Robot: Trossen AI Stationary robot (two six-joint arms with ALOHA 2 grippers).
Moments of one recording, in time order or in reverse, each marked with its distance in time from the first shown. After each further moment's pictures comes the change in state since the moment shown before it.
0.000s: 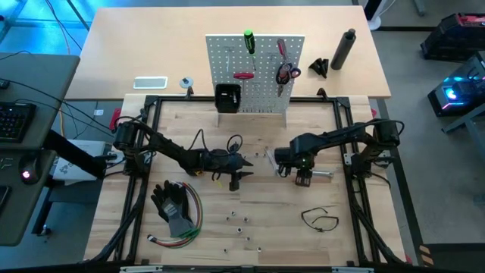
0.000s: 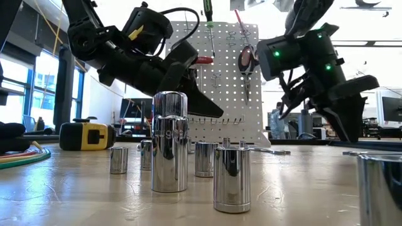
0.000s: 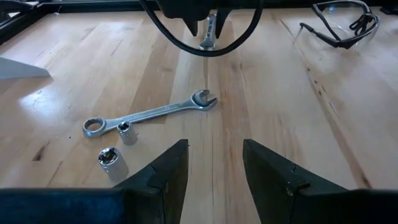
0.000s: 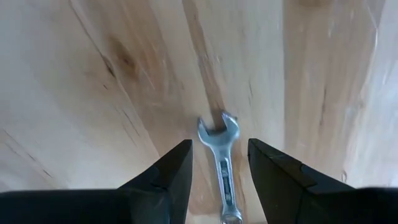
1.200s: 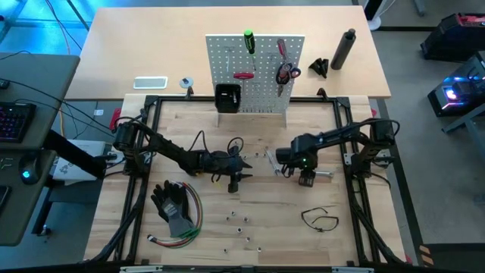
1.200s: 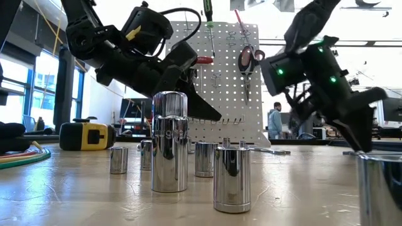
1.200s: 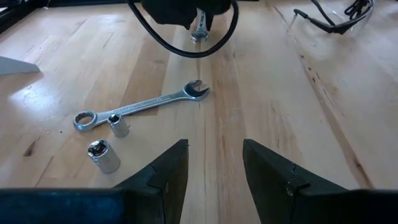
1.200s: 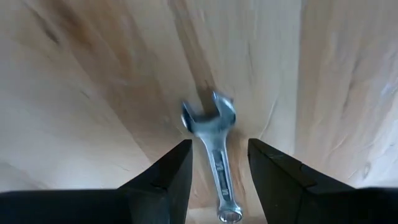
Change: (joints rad) left arm -0.019 0.000 0.000 -0.030 0.000 0.019; right arm -0.035 0.045 -0.063 0.006 -0.028 -0.023
